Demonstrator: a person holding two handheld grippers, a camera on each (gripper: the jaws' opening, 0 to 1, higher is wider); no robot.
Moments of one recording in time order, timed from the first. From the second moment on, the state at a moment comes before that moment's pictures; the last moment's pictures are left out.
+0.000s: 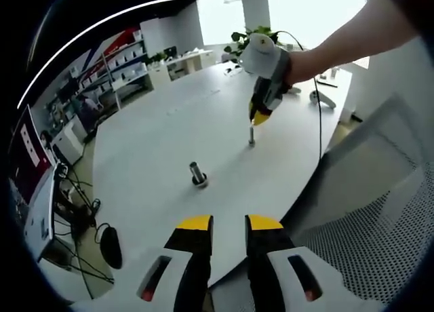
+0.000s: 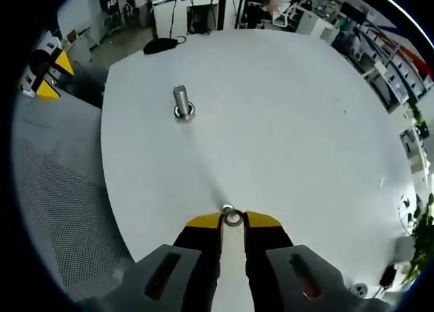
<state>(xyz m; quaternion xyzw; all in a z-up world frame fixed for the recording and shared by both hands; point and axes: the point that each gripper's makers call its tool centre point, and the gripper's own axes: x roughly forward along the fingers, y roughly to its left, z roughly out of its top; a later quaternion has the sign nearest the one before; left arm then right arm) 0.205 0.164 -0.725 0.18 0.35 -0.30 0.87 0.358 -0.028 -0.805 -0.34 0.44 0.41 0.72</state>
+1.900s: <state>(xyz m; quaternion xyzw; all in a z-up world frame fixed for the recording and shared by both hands) 0.203 0.167 -0.728 0.19 0.35 -0.29 0.87 0.351 -0.032 -0.872 -0.35 0.51 0.39 0.68</state>
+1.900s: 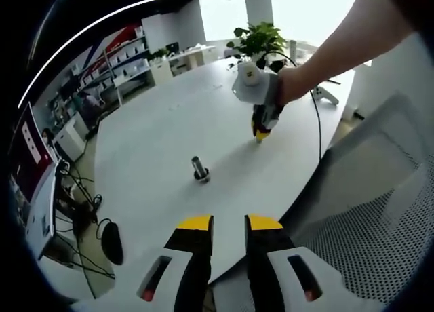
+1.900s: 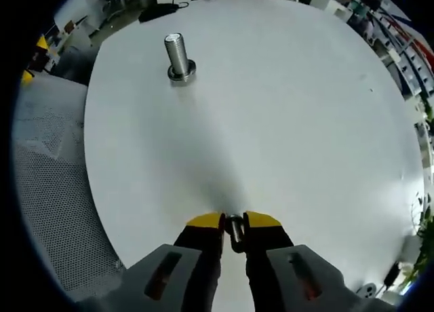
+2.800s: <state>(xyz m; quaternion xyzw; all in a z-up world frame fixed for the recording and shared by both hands) 0.204 0.166 -0.727 0.19 0.35 -0.30 0.87 0.338 -0.042 -0.843 -0.31 0.48 0.38 0.72</state>
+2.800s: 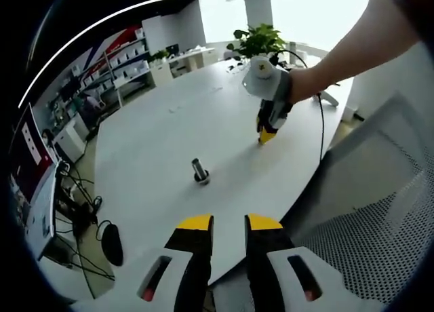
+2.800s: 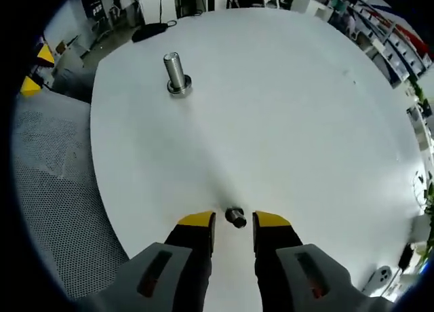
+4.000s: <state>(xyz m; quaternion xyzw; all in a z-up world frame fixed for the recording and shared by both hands) 0.203 0.152 -0.712 0.16 0.31 -0.32 0.88 0.249 -0.063 -0.704 -0.06 0.34 0.33 0.88</state>
